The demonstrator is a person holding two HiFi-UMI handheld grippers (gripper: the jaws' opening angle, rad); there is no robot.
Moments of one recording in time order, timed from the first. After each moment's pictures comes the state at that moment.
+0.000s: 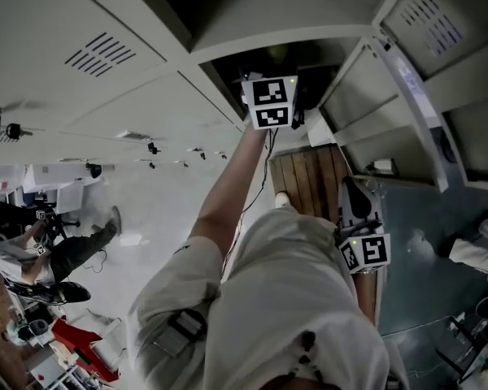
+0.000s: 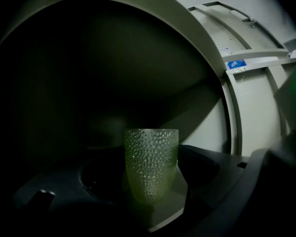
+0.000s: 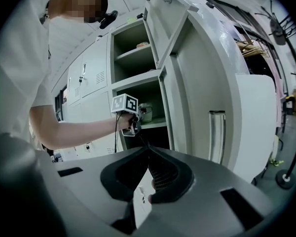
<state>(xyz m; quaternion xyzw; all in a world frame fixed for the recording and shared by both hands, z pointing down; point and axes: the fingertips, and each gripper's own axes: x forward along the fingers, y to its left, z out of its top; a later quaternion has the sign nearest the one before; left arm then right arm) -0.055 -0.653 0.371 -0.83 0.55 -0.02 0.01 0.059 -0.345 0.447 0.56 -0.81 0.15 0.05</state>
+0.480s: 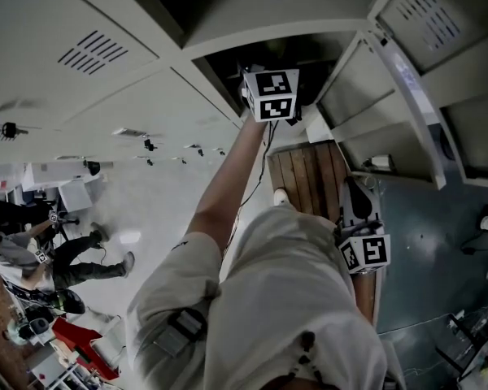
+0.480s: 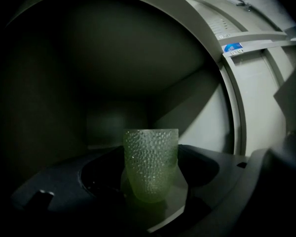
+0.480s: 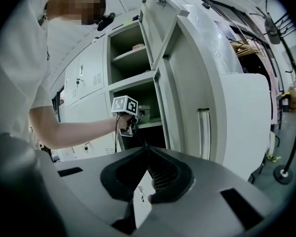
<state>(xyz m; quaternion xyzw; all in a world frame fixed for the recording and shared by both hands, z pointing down) -0.048 -0.660 0.384 -0.82 0.56 -0.07 0.03 0.072 -0.337 0.452 0.57 -0.81 0.16 0.05</state>
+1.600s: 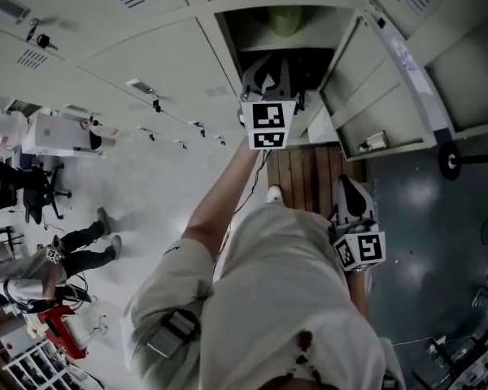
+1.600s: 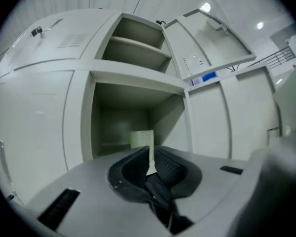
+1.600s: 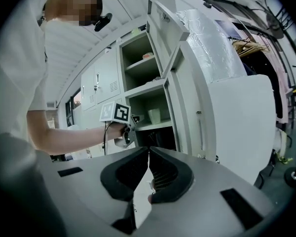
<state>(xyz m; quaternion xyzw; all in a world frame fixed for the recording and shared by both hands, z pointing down) -0.072 -0.526 0.383 -0.81 0.58 -0.05 0.03 0.071 -0.278 0.445 0.52 -0.84 0.14 0.03</state>
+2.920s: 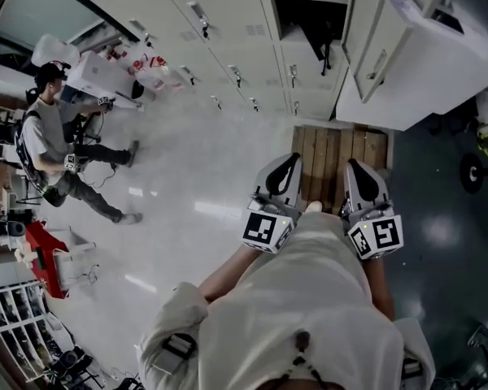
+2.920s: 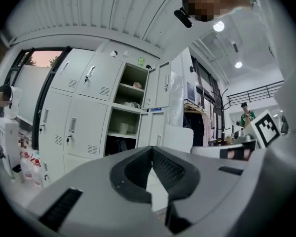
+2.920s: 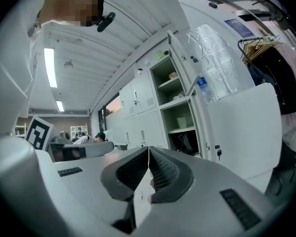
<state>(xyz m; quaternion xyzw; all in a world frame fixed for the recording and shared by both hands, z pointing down) -0.006 -0.062 0.399 -0.81 0.58 0.03 -0.06 0.103 -0.077 0.415 0.38 -0.92 0.10 -0.02</state>
